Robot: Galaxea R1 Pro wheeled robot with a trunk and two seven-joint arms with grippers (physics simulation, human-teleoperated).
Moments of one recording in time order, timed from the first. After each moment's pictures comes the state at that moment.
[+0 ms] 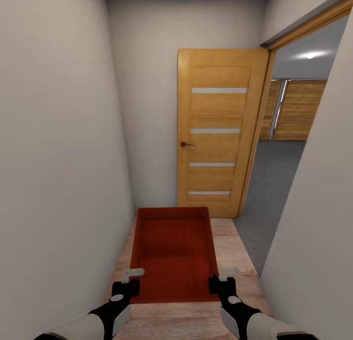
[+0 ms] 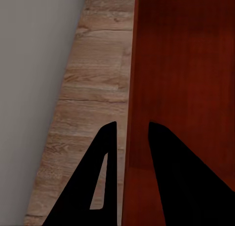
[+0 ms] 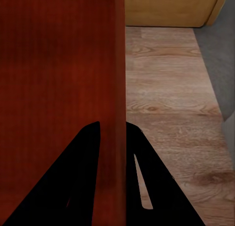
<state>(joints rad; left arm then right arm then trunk) -0.66 -0.10 -0.25 -0.06 0.26 -0.21 0.22 -0.68 0.12 0.01 -0.01 0.06 -0.34 -0.15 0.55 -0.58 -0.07</state>
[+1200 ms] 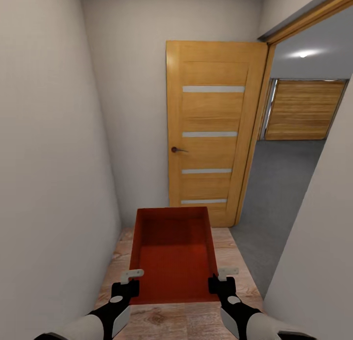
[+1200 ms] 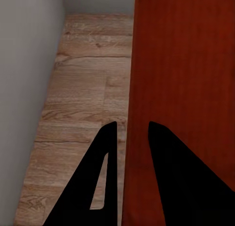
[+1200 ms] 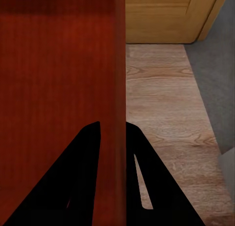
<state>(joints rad) -0.66 -0.10 -0.25 -0.05 0.27 -0.23 0.22 -0.68 0.12 -0.10 -0.01 0.19 -0.34 -0.16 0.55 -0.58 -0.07</state>
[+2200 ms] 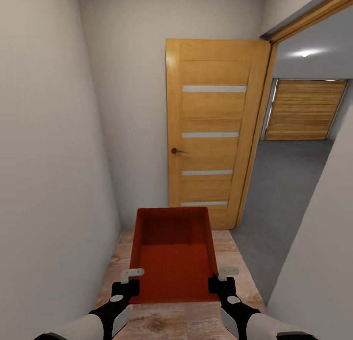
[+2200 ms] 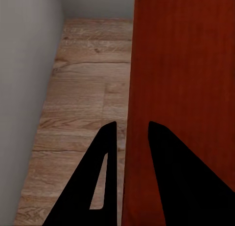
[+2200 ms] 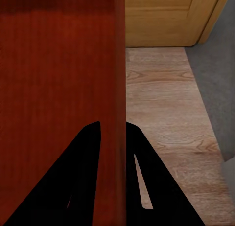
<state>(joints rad) -0.66 -0.10 -0.25 -0.06 0.27 -0.22 0.22 -0.68 0.12 0.00 -0.01 0.08 -0.34 -0.16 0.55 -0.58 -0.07</state>
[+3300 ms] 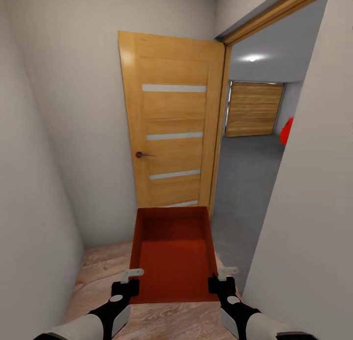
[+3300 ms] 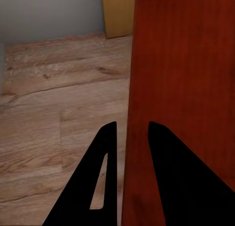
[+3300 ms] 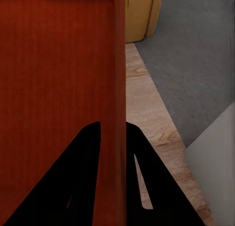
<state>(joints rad) -0.66 -0.10 -0.25 -0.06 0.27 -0.22 0.22 -0.68 0.12 0.00 -0.01 0.08 -0.34 -0.16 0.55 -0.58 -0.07</state>
